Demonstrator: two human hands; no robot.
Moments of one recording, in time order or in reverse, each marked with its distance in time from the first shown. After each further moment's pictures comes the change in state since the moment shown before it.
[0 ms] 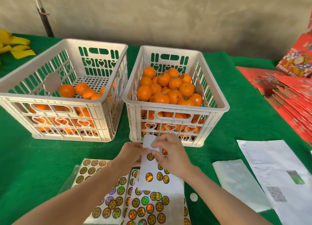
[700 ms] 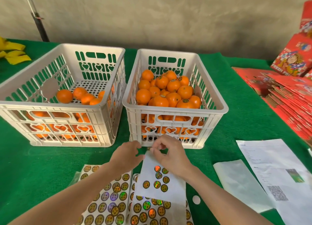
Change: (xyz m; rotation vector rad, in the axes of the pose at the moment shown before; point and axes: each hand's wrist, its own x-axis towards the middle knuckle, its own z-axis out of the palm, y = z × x) left_hand 0.001 0.008 -0.025 1.061 0.092 0.434; right_hand 0.014 -0.030 -0.012 0.279 0.061 0.116
